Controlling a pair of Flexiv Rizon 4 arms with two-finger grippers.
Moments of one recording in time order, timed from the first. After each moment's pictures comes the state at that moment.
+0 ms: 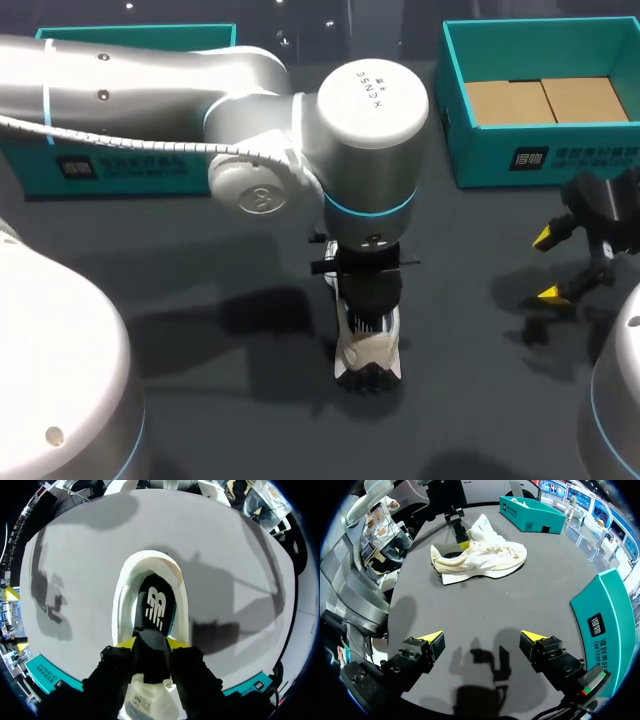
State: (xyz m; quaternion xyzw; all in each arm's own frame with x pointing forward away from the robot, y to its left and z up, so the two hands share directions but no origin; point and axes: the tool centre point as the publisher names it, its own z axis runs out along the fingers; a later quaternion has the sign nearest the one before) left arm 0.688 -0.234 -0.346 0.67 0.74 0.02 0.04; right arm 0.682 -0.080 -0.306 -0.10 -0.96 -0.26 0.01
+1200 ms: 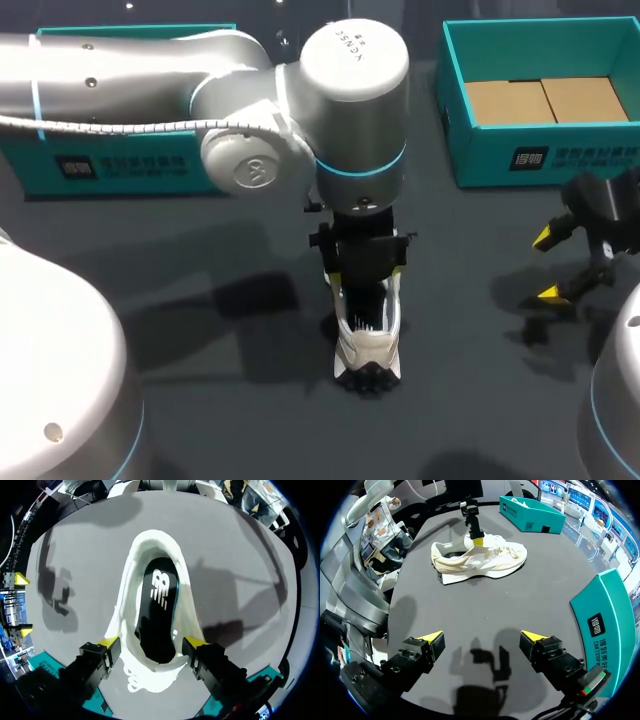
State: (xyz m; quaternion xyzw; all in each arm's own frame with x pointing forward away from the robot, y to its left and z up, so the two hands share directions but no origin) left arm 0.720 -0.236 -0.330 0.68 0.73 -0.01 0.05; right arm 0.682 -0.080 -0.306 -0.10 -0.96 -0.26 0.01
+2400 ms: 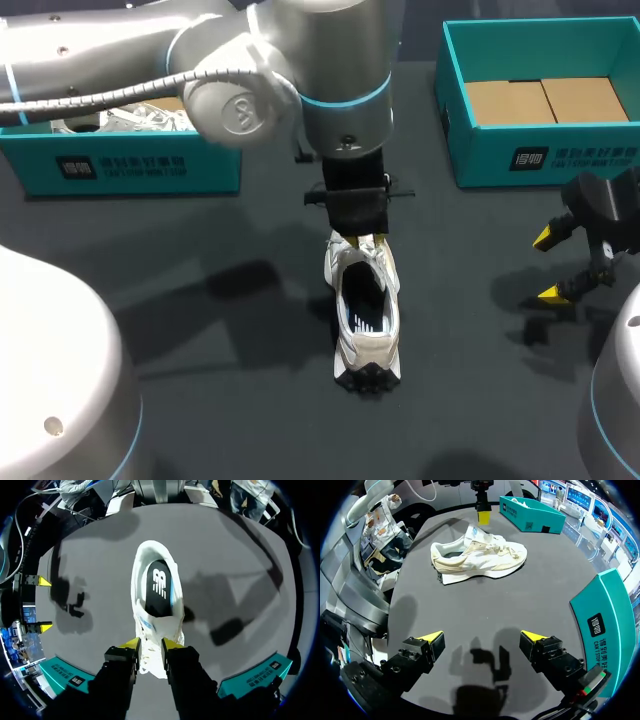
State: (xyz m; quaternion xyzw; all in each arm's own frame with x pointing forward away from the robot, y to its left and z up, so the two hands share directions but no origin) left arm 0.734 -0.239 -0.287 0.71 0.70 -0.07 0.04; right arm 0.682 -0.080 -0.306 -0.10 -0.96 -0.26 0.01
